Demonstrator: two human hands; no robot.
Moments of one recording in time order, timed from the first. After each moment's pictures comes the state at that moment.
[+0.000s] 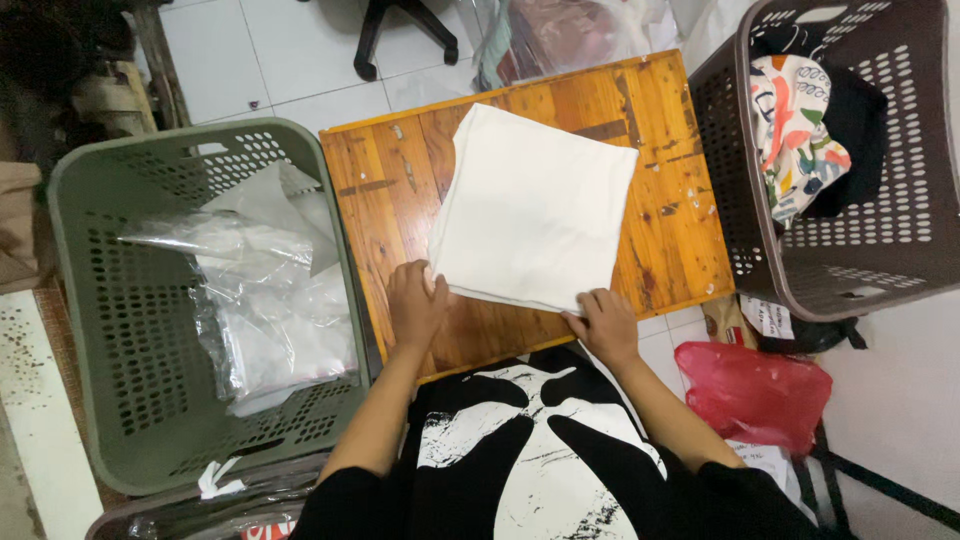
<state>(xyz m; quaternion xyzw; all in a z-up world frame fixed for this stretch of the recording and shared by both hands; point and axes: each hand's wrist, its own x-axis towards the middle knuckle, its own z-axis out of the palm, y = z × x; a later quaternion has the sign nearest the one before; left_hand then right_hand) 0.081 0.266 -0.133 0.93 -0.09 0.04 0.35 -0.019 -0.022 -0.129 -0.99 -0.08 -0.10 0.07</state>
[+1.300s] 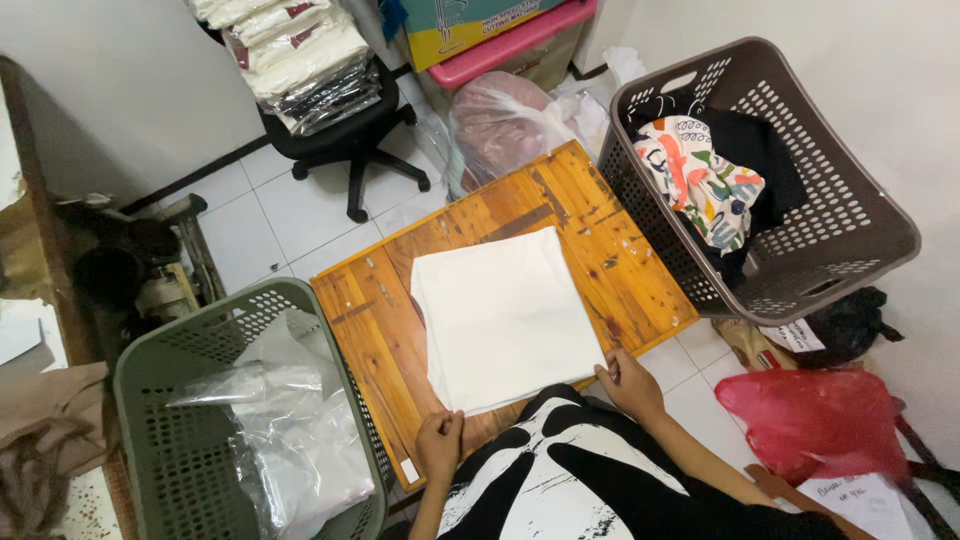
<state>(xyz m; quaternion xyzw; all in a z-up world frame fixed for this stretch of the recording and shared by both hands) 0.007 0.245 -0.135 0.88 0.12 -0.16 0.43 -0.056 -0.074 -0.096 -0.89 0.29 0.11 0.34</state>
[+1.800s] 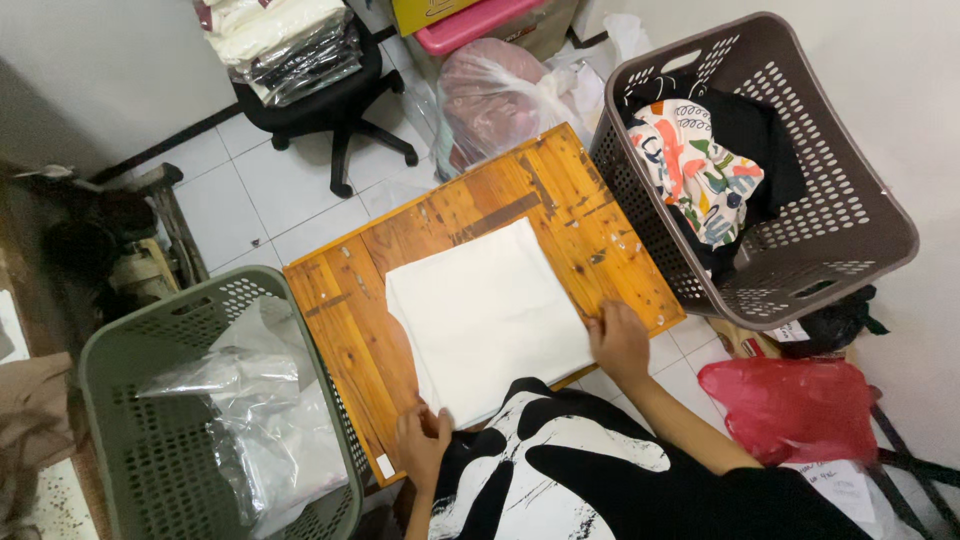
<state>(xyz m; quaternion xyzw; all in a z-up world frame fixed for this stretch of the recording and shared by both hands) -0.001 0.219 -0.110 0.94 0.07 -0.03 0.34 0.006 -0.102 -0.082 -0.96 0.21 -0.09 0.17</state>
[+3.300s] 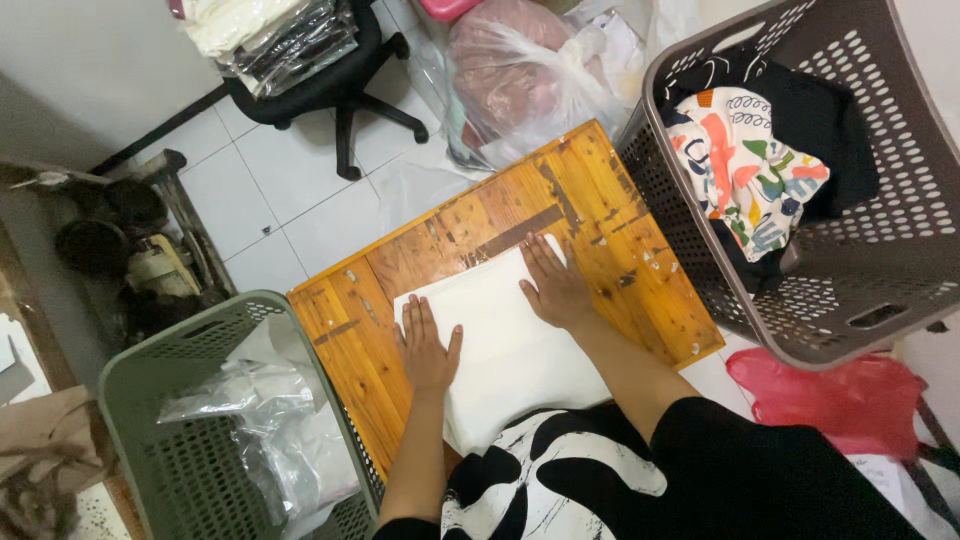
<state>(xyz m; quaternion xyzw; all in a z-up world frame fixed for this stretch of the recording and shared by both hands) 0.181 0.152 -0.116 0.98 -0.09 -0.16 0.12 0.172 -0.083 -0.141 -0.99 -0.01 0.07 0.10</state>
